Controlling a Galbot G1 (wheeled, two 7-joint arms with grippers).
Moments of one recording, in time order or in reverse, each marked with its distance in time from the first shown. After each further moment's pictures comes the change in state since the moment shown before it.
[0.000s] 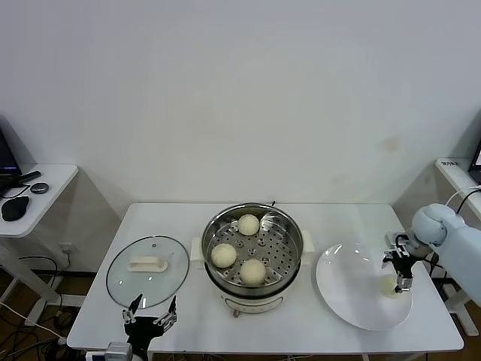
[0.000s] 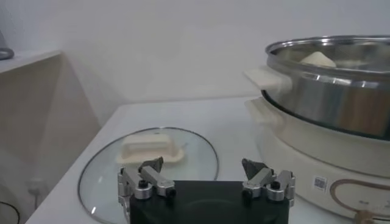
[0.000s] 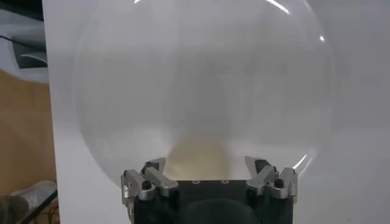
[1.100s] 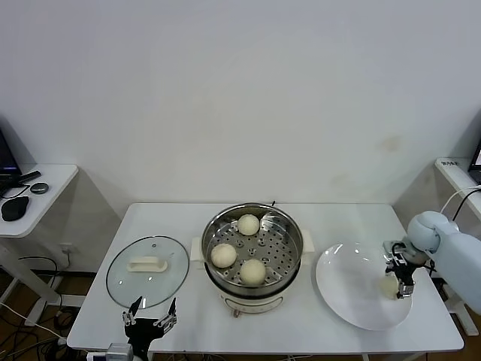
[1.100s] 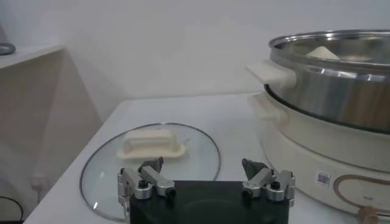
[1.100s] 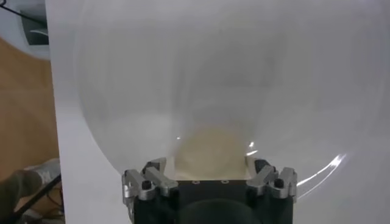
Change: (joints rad) left arm 0.000 -0.001 0.001 0.011 0.002 0.006 -0.005; right arm -0.029 0.012 -0.003 -0.019 -0.055 0.000 0.000
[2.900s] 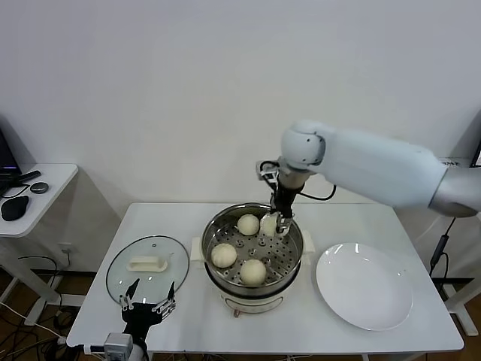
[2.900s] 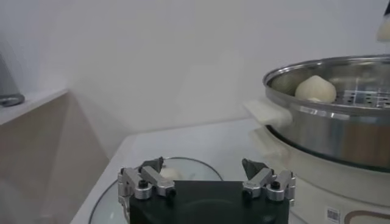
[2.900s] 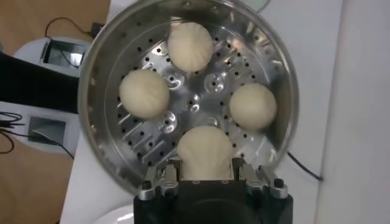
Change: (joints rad) left arm -0.031 0.018 0.018 -0.067 0.061 -0.004 -0.015; right arm 0.860 0.452 -0.823 0.202 0.719 -0.489 0.086
